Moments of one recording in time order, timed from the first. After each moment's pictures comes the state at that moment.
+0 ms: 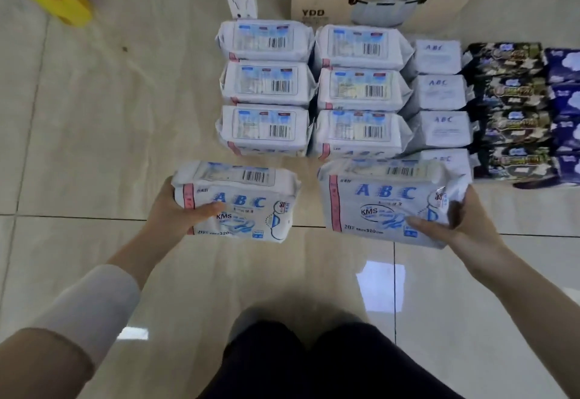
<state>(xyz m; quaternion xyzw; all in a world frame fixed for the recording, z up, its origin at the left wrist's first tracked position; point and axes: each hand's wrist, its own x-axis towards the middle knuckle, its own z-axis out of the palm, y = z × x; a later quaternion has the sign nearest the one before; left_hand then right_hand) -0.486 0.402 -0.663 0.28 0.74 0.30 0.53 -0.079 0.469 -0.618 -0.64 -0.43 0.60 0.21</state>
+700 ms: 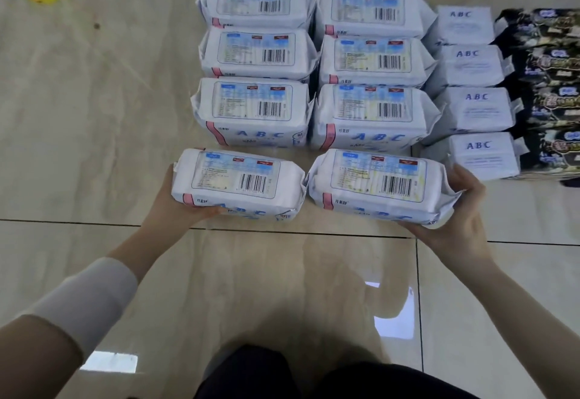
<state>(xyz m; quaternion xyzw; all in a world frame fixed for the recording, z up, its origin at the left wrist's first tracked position) -0.476 0.410 -0.762 0.40 0.70 0.34 0.48 -0.073 0.463 -0.755 -0.57 -0.69 0.31 0.33</state>
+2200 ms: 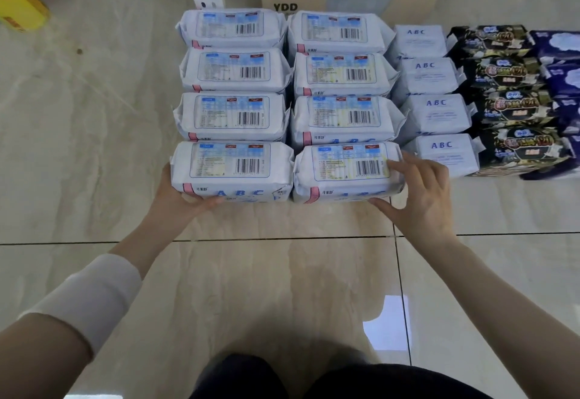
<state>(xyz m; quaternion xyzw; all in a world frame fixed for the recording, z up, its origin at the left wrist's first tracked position) -0.456 0.435 -0.766 0.45 0.67 0.38 0.45 -0.078 0.485 -0.760 -0.56 -0.80 0.03 0.21</state>
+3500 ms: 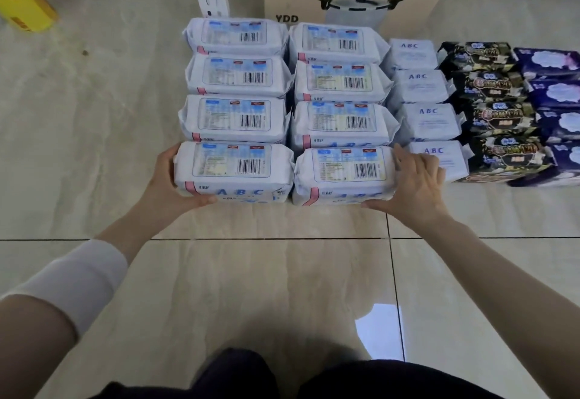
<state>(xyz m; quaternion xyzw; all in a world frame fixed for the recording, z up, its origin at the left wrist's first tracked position) -0.472 0.436 -0.759 0.50 0.65 0.38 0.42 -0.094 0.502 -0.728 -0.66 -0.75 0.11 0.04</state>
